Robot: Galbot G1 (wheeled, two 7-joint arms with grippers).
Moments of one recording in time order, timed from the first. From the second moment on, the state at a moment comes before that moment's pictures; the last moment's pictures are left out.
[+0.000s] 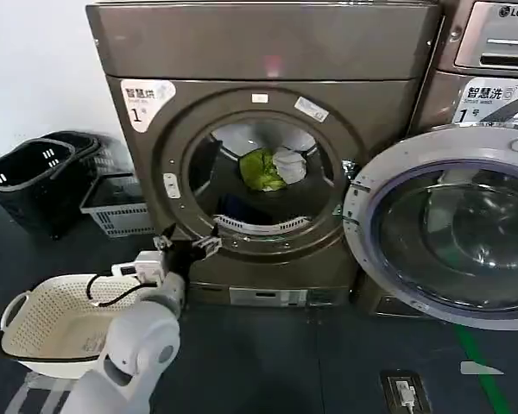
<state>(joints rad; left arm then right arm) 0.94 -1.22 -0.24 -2.16 -0.54 0.68 -0.54 -2.08 0.88 2.71 1.90 0.92 -0.30 0.35</state>
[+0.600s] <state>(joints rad) 0.94 -1.22 -0.24 -2.16 -0.54 0.68 -0.54 -2.06 0.88 2.69 1.90 0.93 -0.32 0.36</state>
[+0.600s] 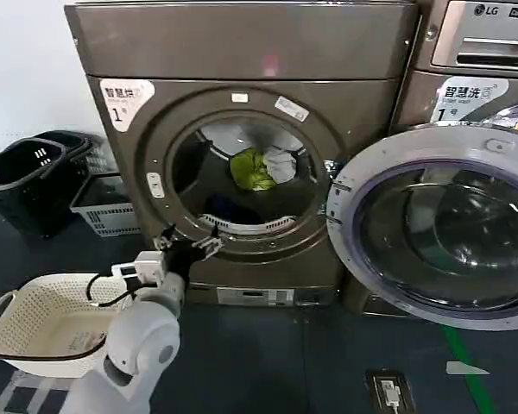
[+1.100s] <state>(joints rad) 0.95 -1.22 -0.24 -2.17 -0.54 0.69 -0.54 -2.06 0.88 2.67 1.92 0.95 -0.32 0.35</state>
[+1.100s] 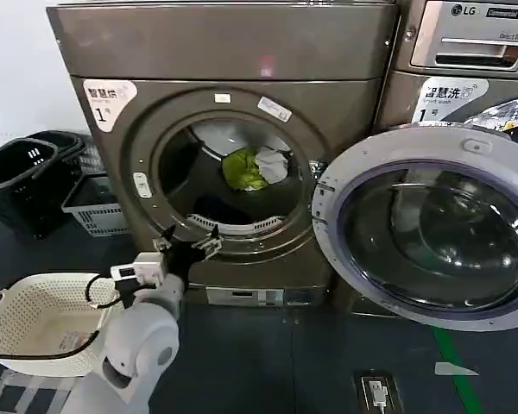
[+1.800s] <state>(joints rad) 0.95 -1.22 -0.24 -2.18 -0.55 0.69 -0.54 -2.06 0.88 2.68 1.92 0.96 -0.29 0.34</state>
